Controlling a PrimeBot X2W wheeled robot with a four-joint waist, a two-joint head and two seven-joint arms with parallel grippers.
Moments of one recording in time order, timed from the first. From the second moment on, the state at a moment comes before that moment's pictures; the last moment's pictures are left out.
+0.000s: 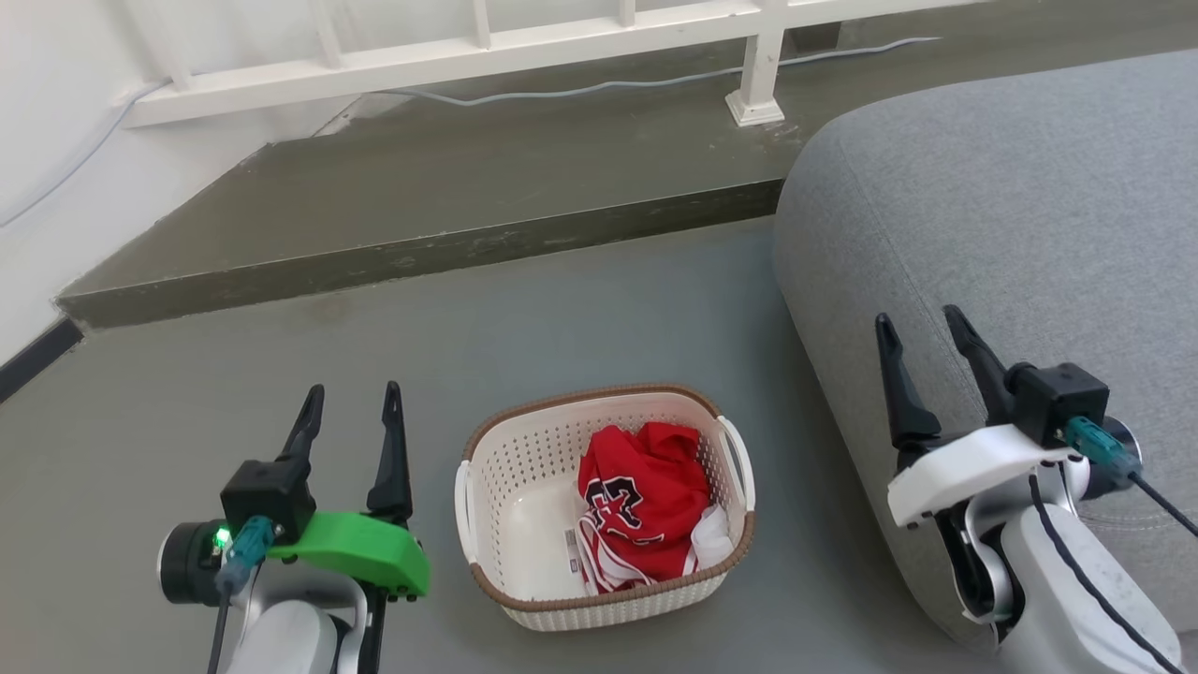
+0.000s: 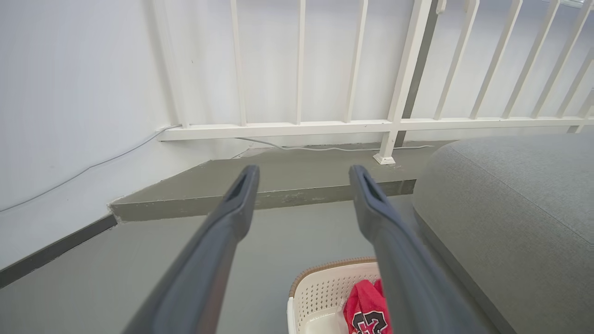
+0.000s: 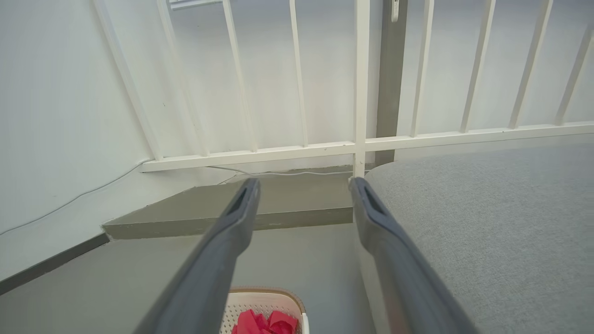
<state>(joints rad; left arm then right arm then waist) -0.15 0.08 -0.31 0.25 -0.35 0.11 -0.25 -0.18 -0.19 0.31 0.27 0.33 -0.07 -0.25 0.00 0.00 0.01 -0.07</state>
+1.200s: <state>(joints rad) 0.08 0.06 -0.25 0.07 -0.27 0.12 -0.25 0.02 -0.19 0.28 0.15 0.28 -0.09 -0.25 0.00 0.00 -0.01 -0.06</state>
